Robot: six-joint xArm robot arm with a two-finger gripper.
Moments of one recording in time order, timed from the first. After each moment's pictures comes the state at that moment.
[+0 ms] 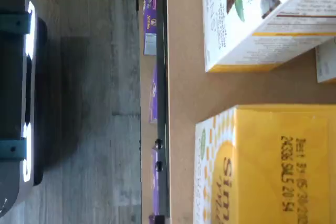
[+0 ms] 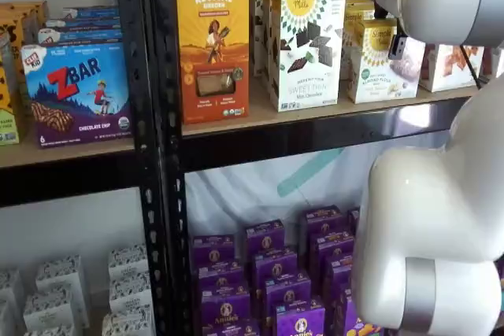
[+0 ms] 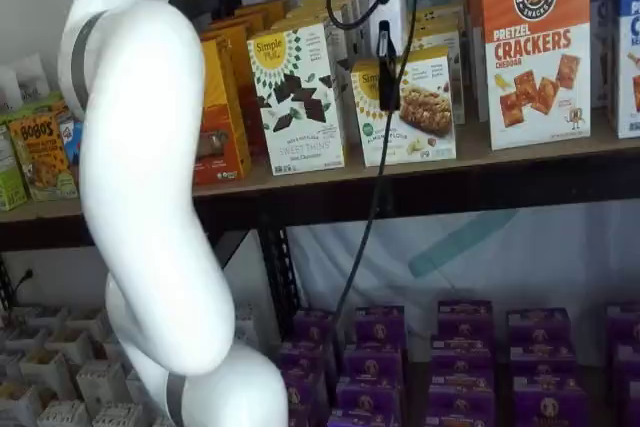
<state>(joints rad) -0.46 -0.23 -1.44 0.16 1.60 -2.00</state>
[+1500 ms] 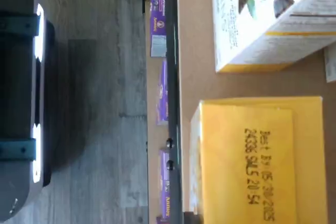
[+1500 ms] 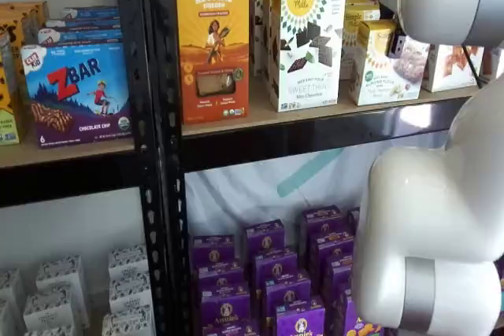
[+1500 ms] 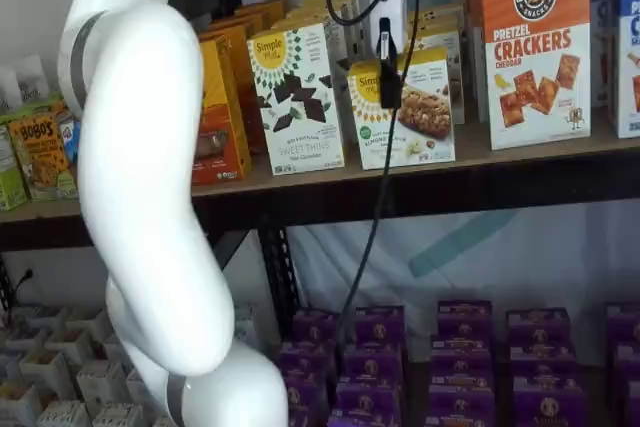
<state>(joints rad) -0.47 -0.24 -1.46 0.17 1.64 -2.01</state>
